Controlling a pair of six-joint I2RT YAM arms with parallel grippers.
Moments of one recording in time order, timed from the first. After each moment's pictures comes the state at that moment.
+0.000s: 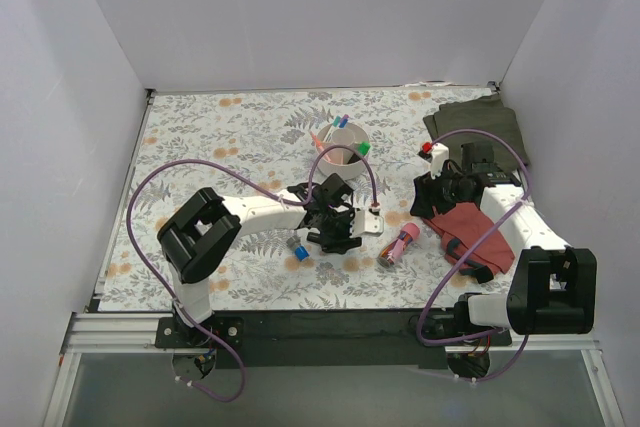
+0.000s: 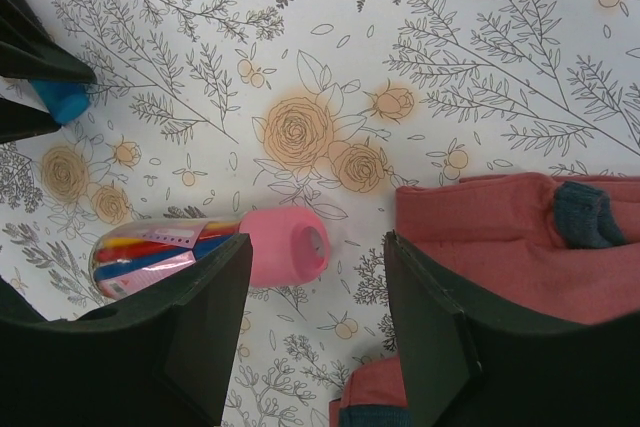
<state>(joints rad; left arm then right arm) -0.90 1.84 1.13 -0.37 0.40 0.64 0.05 1.31 0.85 -0.58 -0.58 -0.40</state>
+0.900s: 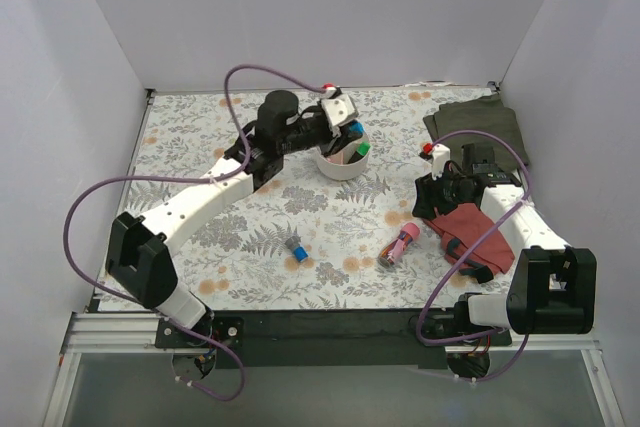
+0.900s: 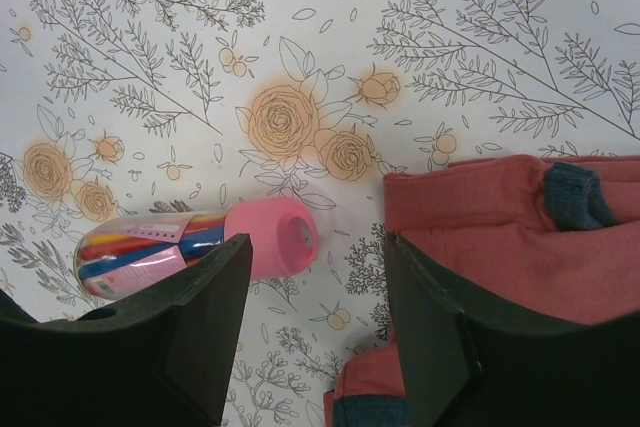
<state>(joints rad) -0.69 1.58 1.42 -0.08 0.49 0.38 0.05 1.31 0.84 -0.58 -0.55 -0.40</state>
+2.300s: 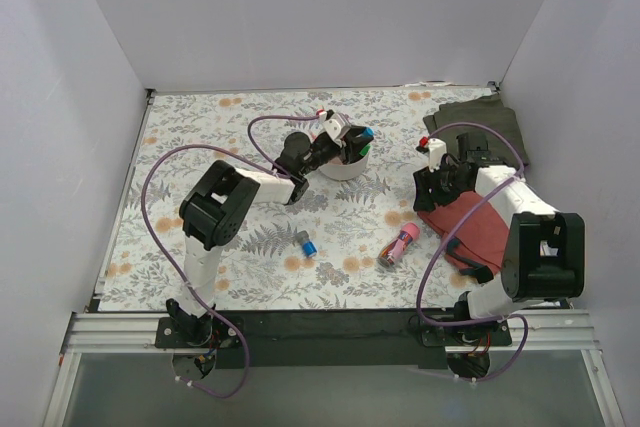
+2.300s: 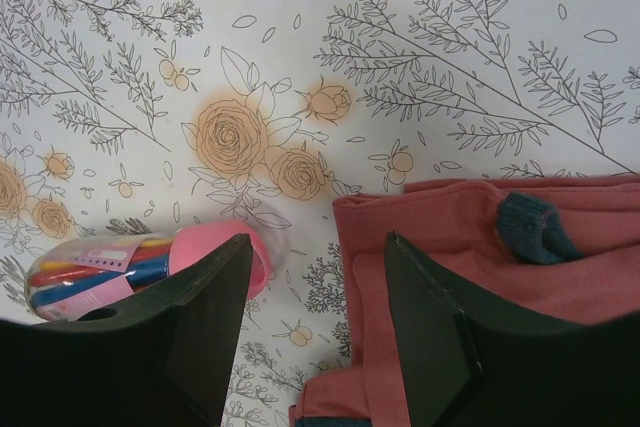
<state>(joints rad) -0.63 2.09 1.19 1.15 0.43 -0.02 0.04 1.49 0.95 -0.61 -0.50 -0.42</state>
